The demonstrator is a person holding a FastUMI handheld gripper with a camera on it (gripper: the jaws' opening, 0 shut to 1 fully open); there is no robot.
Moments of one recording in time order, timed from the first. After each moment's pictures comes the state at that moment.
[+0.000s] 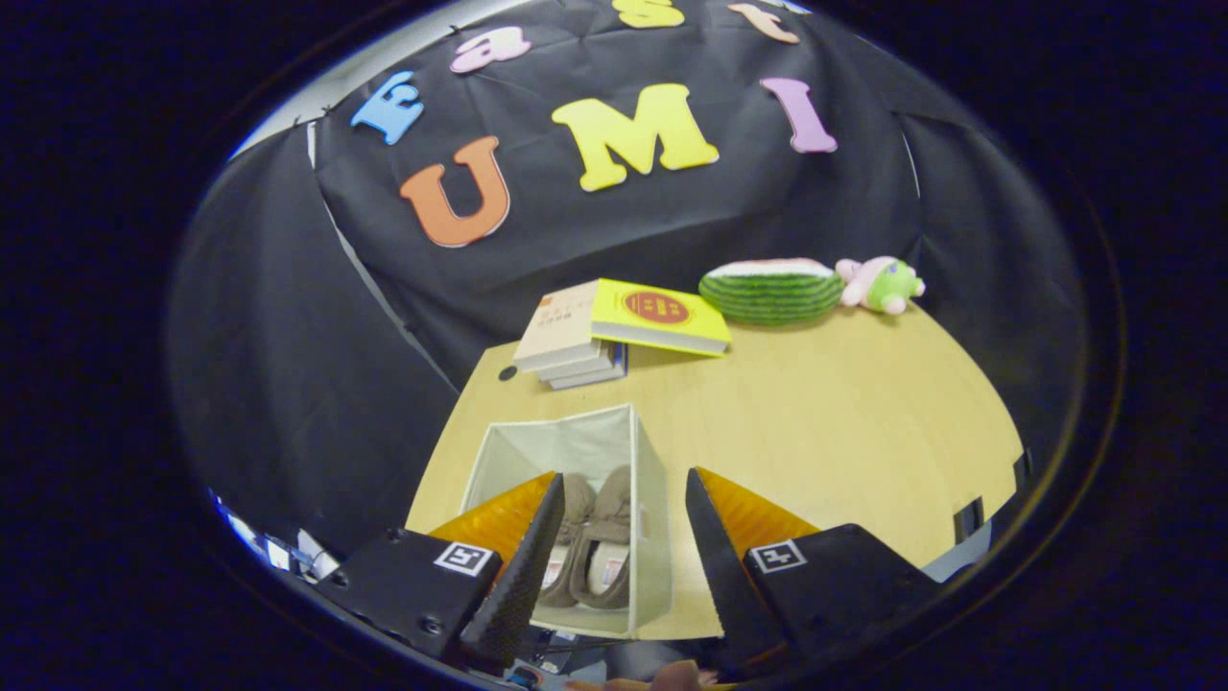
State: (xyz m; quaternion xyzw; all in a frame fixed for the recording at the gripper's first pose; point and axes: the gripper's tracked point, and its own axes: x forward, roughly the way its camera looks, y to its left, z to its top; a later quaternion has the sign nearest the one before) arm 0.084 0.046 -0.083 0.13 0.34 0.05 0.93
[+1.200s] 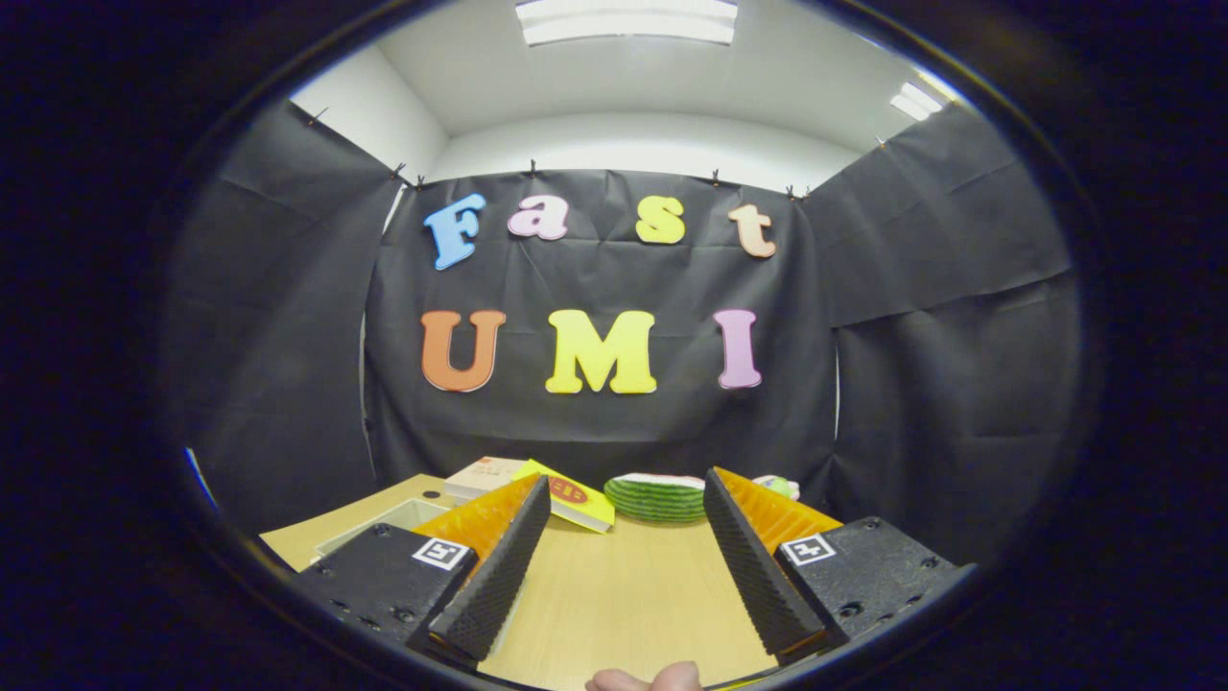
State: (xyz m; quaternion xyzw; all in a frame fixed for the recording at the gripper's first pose) arm -0.020 -0.080 -0.003 0.01 0.01 0.00 1.00
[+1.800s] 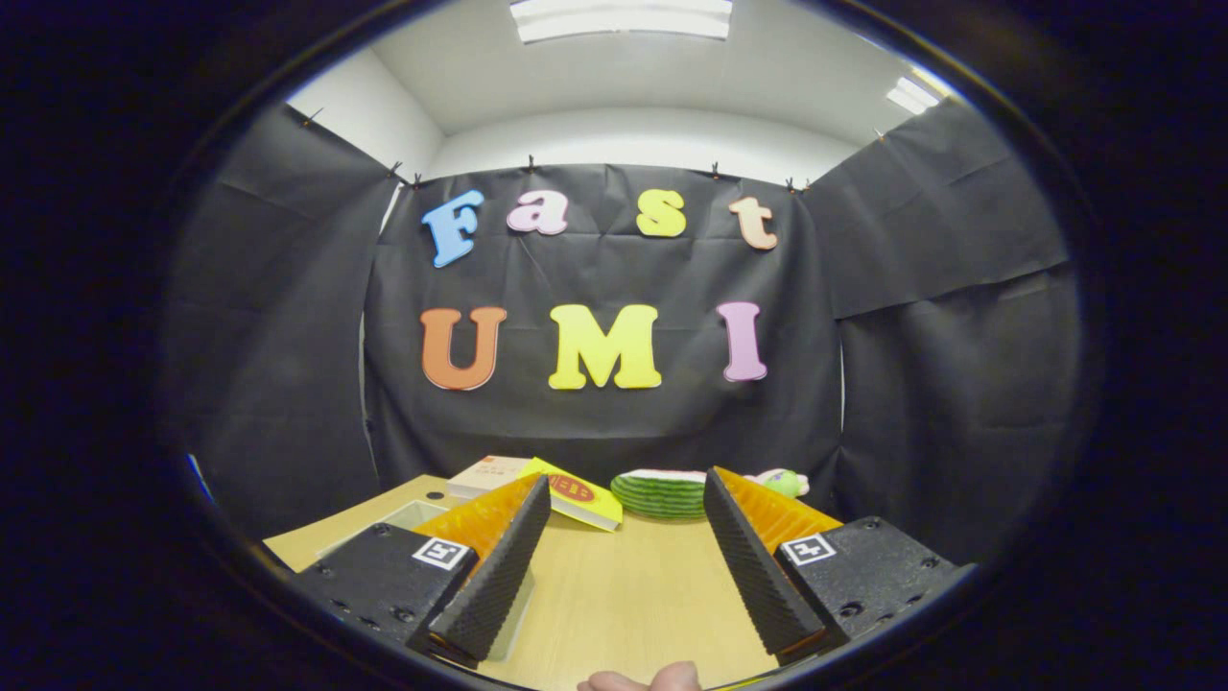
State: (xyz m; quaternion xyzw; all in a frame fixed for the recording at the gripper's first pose) arm -0.003 -0.066 -0.012 0.01 0.01 -0.01 1.00
